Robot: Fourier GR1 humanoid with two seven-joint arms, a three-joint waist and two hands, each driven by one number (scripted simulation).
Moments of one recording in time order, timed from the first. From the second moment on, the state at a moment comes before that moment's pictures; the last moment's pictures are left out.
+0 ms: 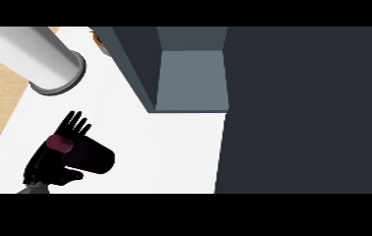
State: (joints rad) left arm -0.06 0.20 0.34 -1.04 0.37 -0.59 -0.08; right arm -0.11 -0.09 0.08 -2.49 -0.10 0.08 0.68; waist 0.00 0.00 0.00
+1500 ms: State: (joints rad) left arm -0.09 0.17 0.24 -0.96 0.19 -0.61 -0.42; right arm -0.09 -0.07 0.06 -2.48 -0.10 0.11 0.65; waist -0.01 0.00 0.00
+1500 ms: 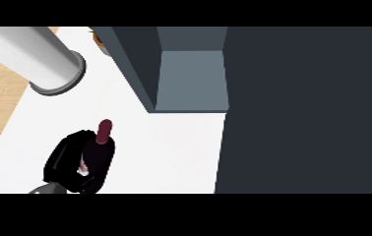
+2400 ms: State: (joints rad) left arm 0.03 0.04 0.20 -1.44 0.13 -0.30 -0.49; right arm -0.08 -0.06 0.06 -2.48 -0.11 0.12 0.65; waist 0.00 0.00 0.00
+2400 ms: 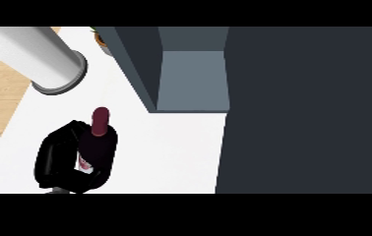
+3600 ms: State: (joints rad) left arm -0.16 0.00 -0.32 -1.87 0.15 0.20 0.06; right arm -0.08 -0.05 0.01 -2.47 -0.12 0.14 0.65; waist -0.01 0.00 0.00
